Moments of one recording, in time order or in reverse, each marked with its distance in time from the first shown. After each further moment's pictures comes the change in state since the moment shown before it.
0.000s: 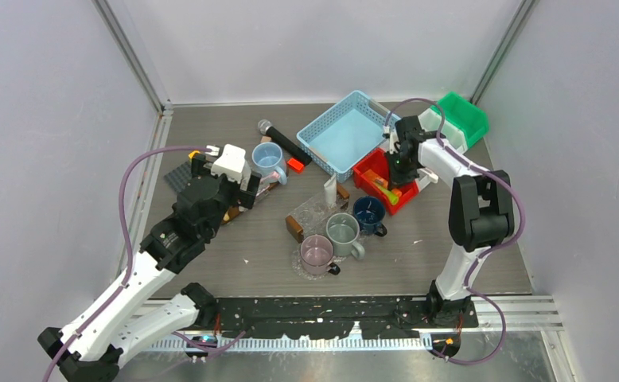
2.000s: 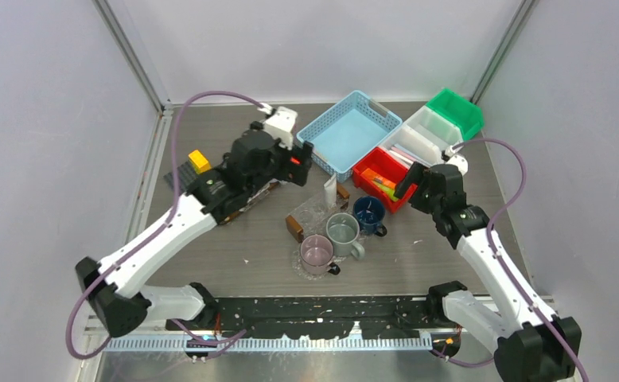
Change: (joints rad) left arm -0.126 0.506 0.410 -0.050 0.231 -0.257; right arm 0.066 -0.942 -0.618 0.285 0.253 0.631
